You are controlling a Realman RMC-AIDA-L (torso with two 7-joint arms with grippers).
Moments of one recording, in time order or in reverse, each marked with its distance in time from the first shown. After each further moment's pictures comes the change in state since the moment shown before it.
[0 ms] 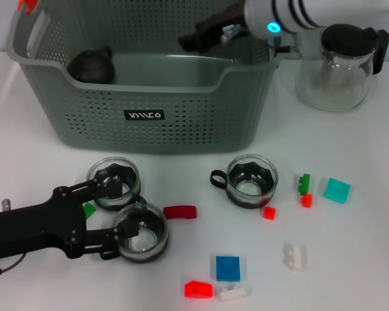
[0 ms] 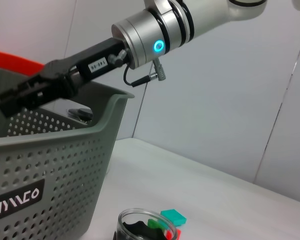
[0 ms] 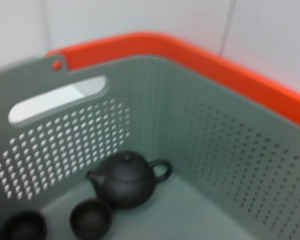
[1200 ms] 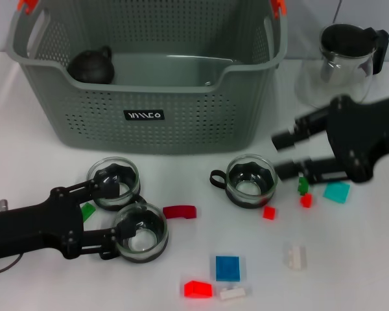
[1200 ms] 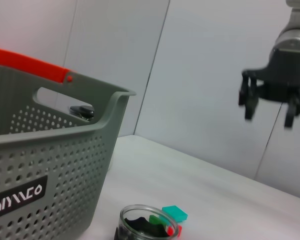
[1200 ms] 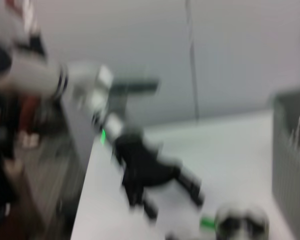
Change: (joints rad) left arm 0.002 0.004 0.000 0.006 0.005 0.000 -0.005; right arm -0.597 -0.053 0.193 -0.789 0.225 -1.218 -0.330
